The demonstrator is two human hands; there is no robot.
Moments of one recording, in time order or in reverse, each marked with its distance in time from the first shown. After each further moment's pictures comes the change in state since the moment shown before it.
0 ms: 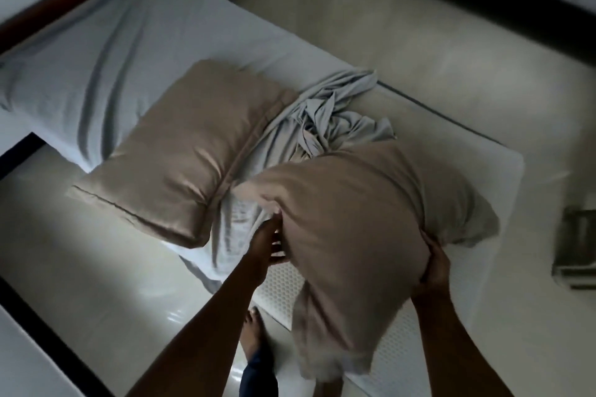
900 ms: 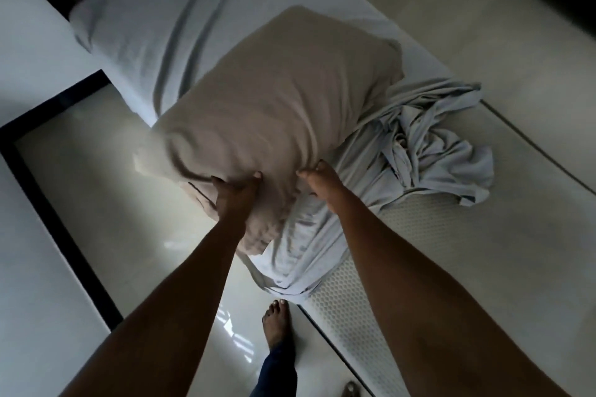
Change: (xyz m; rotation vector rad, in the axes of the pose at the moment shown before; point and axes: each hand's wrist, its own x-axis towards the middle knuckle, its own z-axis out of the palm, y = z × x) left_hand 0.080 0.101 -0.219 0.095 0.730 0.187; right_hand 0.135 0.219 0.353 -1.199 -0.353 0.074
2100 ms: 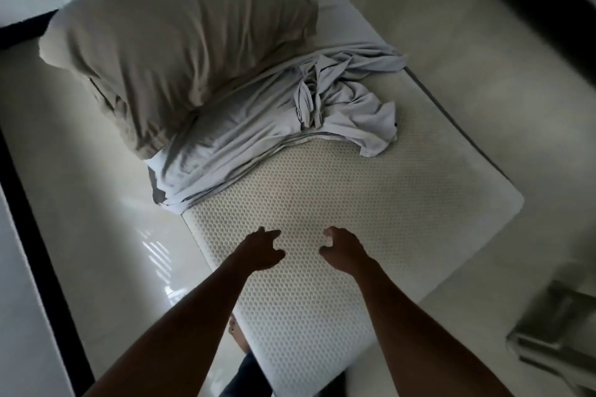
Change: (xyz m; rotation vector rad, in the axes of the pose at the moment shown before) left_hand -0.326 -0.215 0.234 1.017 -0.642 0.181; right_hand -0.173 0.339 -0.330 -0.839 -0.207 -0.025
